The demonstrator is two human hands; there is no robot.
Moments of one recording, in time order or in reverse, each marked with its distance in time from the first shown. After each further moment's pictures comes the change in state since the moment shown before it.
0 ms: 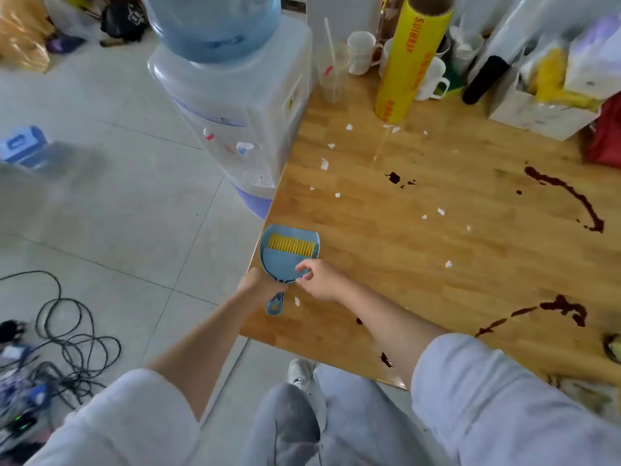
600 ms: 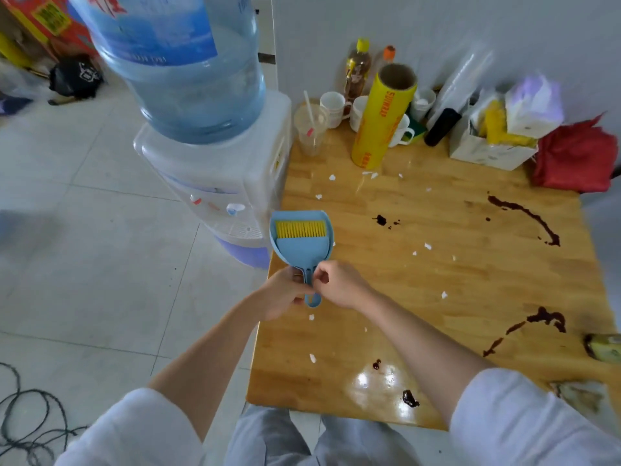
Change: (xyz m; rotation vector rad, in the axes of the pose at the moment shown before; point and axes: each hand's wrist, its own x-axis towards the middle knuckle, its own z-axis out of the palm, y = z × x) left_hand 0.025 0.077 -0.090 -0.615 -0.551 0.312; right_hand -0.008 -0.081 -0.078 -0.117 0.344 -0.017
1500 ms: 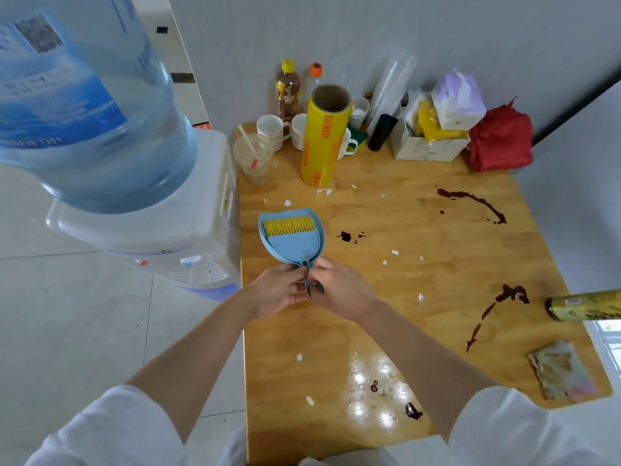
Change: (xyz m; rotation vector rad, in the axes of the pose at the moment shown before) left_hand 0.073 0.085 -0.008 -0.229 -0.310 -0.072; right_hand 0.018 0.018 -0.051 -0.287 0.308 -0.142
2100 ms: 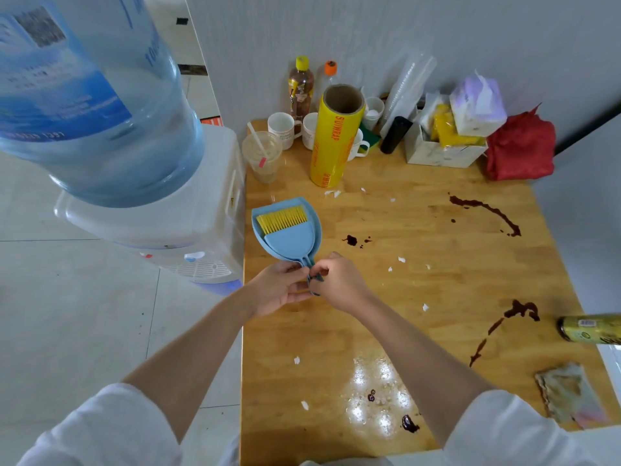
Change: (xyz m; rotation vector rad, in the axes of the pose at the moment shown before) left_hand 0.006 0.006 -0.001 -0.086 0.029 0.039; right_hand 0.022 0.007 0.000 0.437 0.013 0.318
